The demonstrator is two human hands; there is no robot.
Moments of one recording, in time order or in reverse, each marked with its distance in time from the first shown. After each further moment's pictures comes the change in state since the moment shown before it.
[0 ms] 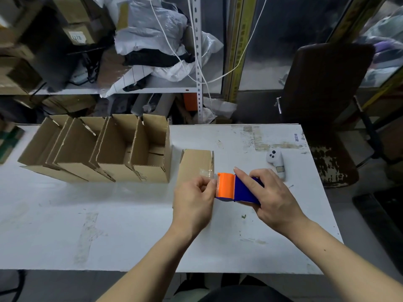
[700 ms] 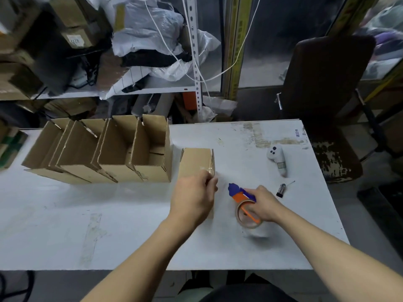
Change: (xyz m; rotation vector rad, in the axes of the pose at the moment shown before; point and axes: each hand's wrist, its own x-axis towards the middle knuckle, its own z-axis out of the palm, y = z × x) left_hand 0.013 -0.003 -0.007 0.538 -0.029 0.300; right_hand -0.025 0.044 0.090 0.380 -0.683 0.790
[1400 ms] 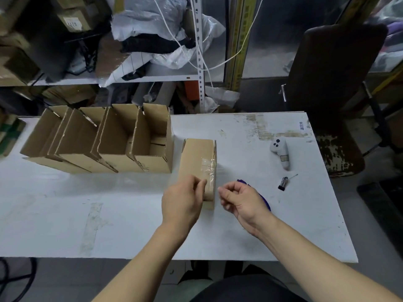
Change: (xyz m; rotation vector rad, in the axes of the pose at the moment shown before) left_hand -0.020 -0.050 0.032 -0.008 0.147 -0.121; right_hand -0.060 -0.103 0.027 1.323 0.000 0.026
